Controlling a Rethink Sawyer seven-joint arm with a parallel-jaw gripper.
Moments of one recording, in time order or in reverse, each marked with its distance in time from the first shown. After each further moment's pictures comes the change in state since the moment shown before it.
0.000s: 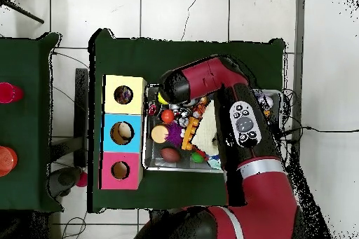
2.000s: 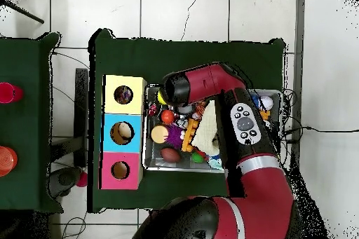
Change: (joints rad) arm -0.004 0.059 -0.018 0.008 0.113 0.127 -0.012
